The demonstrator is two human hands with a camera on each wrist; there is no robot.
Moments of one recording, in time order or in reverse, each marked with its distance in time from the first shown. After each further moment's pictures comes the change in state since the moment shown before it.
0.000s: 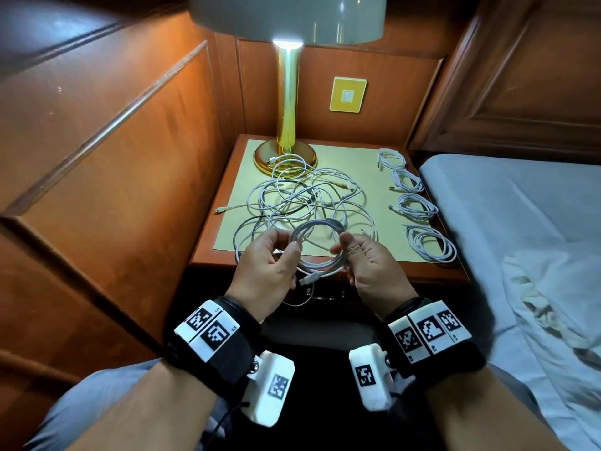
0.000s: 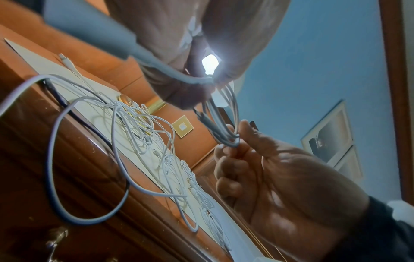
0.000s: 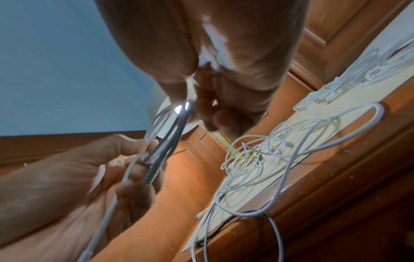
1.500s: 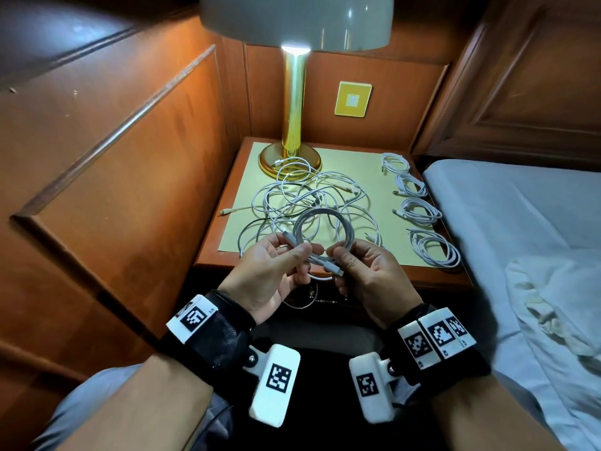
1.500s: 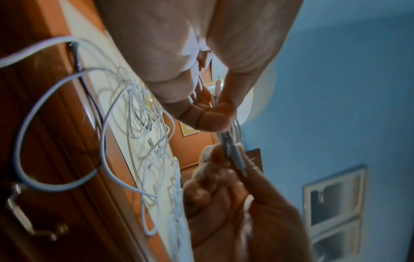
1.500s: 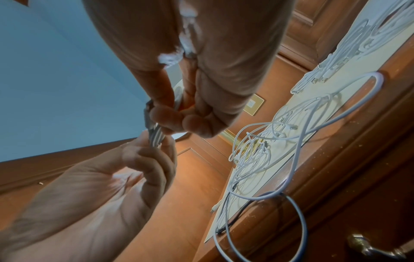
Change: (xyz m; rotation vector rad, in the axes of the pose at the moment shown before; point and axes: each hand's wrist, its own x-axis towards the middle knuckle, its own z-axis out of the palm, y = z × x) left_hand -0.001 0.024 -0.006 -0.609 -0.130 -0.342; right_hand -0.007 -0.005 0.004 0.356 -0.107 0.041
